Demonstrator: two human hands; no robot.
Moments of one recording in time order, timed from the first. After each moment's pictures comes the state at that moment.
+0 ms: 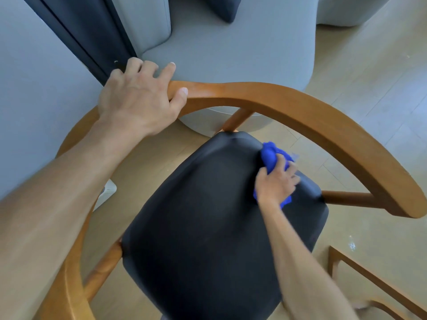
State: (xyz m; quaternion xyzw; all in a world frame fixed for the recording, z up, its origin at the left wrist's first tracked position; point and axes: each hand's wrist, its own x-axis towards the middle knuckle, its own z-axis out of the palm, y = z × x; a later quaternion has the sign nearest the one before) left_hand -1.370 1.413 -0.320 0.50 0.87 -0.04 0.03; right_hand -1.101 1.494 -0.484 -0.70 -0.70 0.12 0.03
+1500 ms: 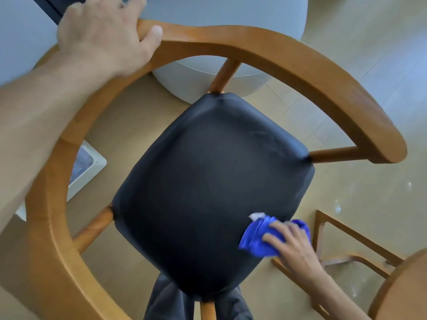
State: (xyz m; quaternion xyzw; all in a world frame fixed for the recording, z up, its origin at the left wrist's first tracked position) left_hand -1.368 1.406 -0.325 0.52 0.85 0.01 -0.03; right_hand -0.854 1.370 -0.462 -0.30 -0.92 0.25 -0.08
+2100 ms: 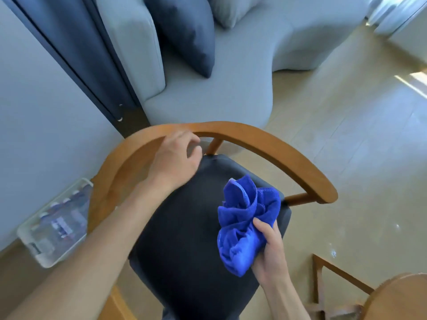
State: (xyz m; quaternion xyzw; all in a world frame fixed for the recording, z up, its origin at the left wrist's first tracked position) left_hand -1.258 1.385 -0.230 0.44 0.83 0.27 0.18; right_hand -1.013 1.382 -0.268 -0.45 -0.25 0.80 0.31
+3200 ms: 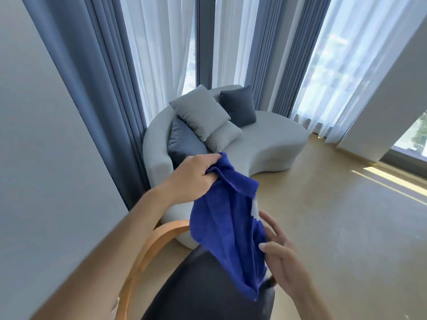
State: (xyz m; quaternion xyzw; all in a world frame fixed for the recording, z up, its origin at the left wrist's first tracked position) left_hand -1.202 1.374 0.137 0.59 0.70 0.36 0.19; right_hand -0.969 1.437 0.002 -0.25 -0.45 0.82 0.26
